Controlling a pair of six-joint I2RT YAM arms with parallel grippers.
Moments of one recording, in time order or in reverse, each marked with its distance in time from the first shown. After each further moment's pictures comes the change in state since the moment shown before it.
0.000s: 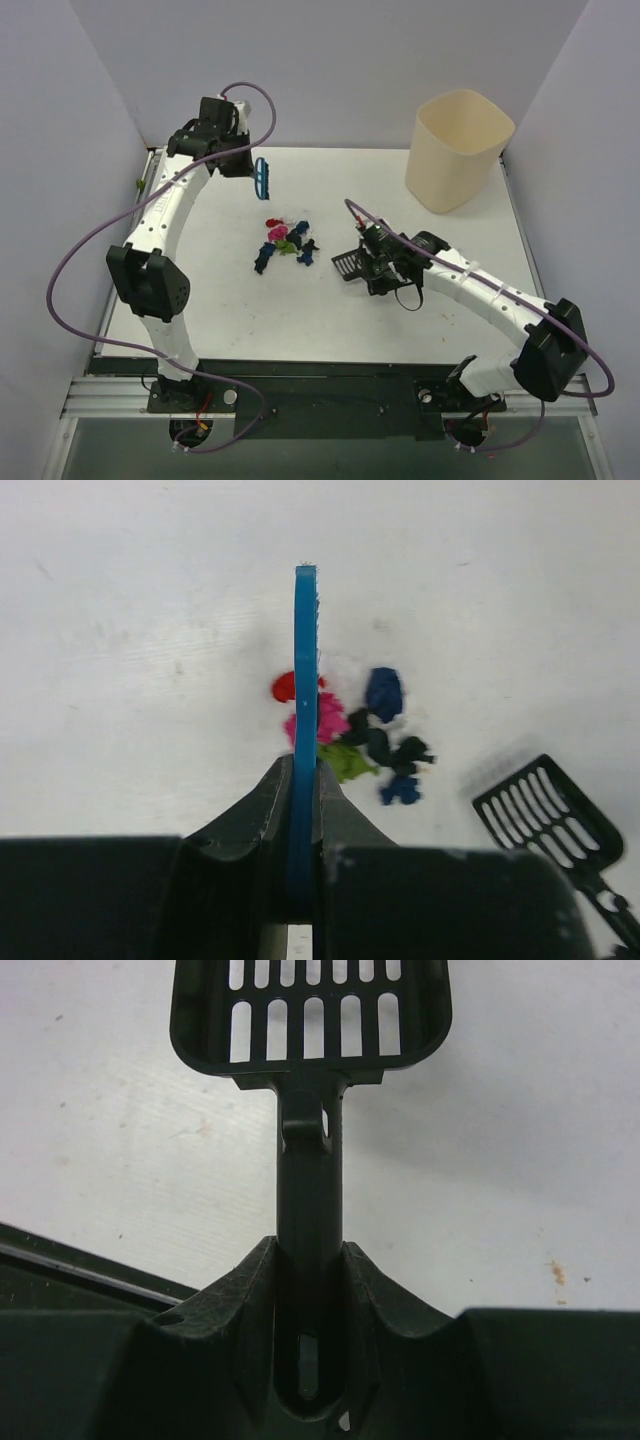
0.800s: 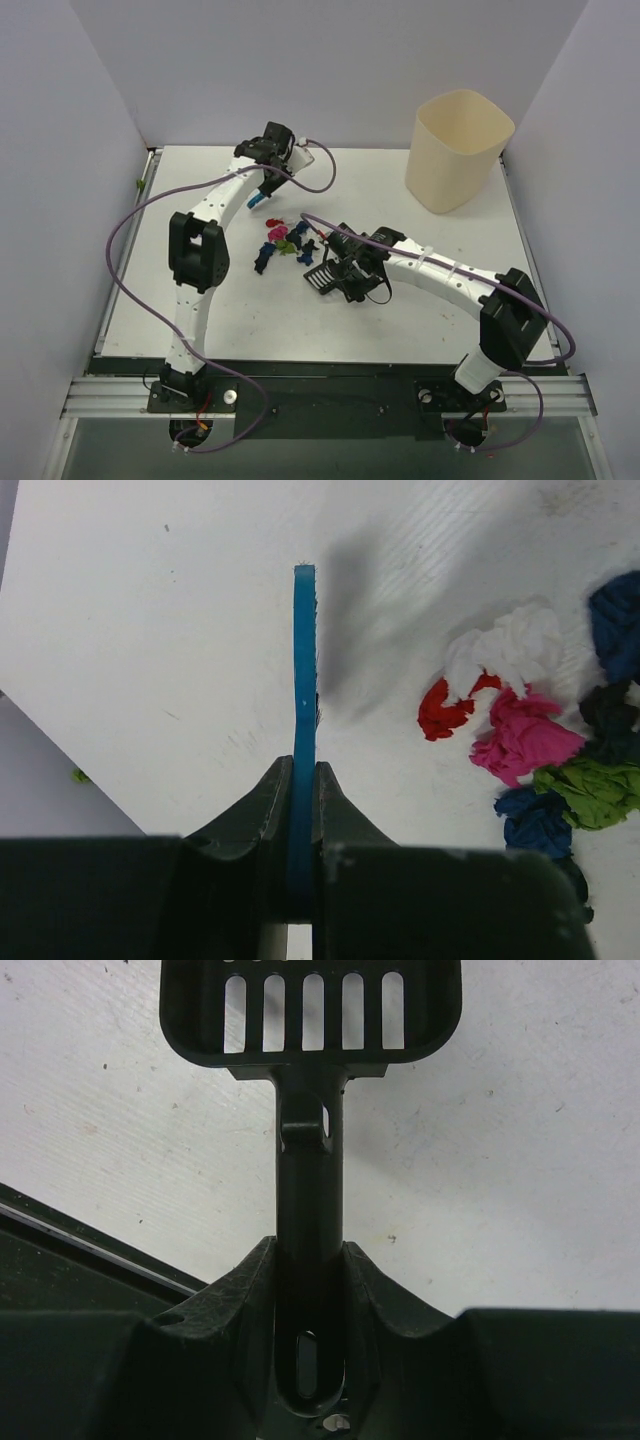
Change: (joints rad) left arm -0.131 0.391 0.165 0.003 -0.340 0.859; right arm 0.148 0.253 0.156 -0.015 -0.065 -0.133
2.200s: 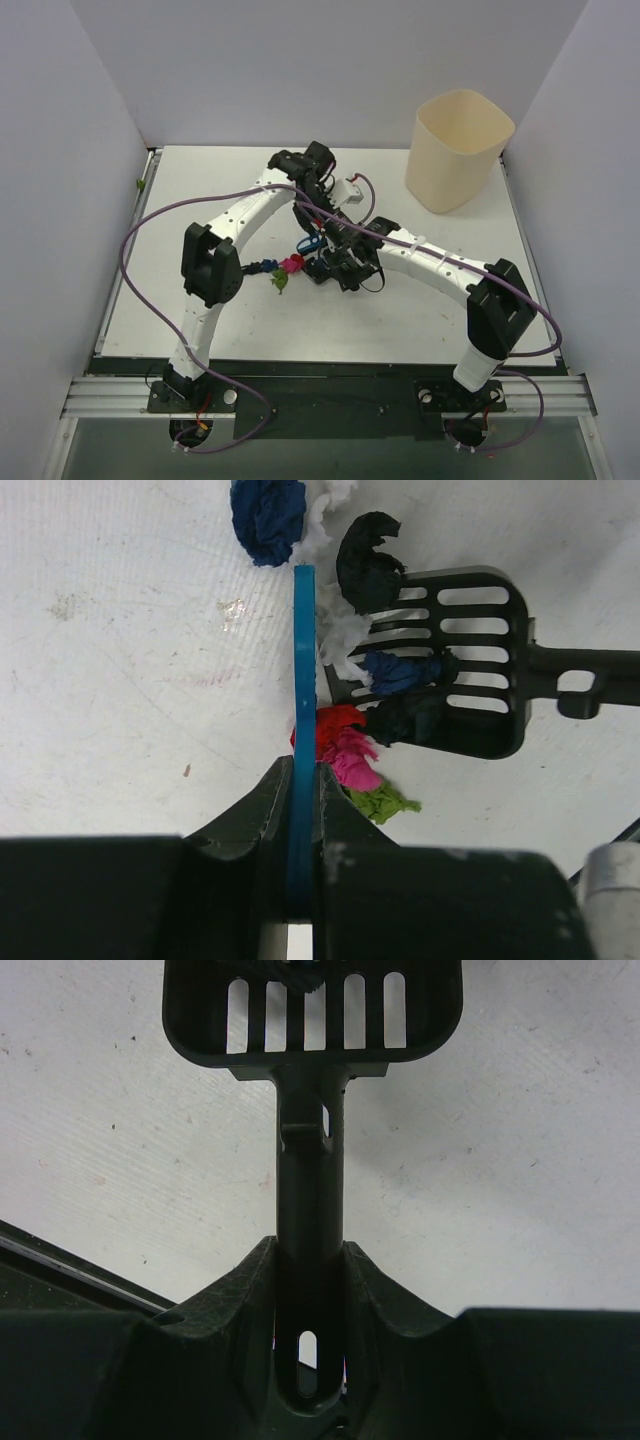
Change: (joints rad) left arm -0.230 -0.069 -0.012 -0.282 0.401 0.021; right arm -0.048 0.090 0.084 0.026 -0.016 -0.034
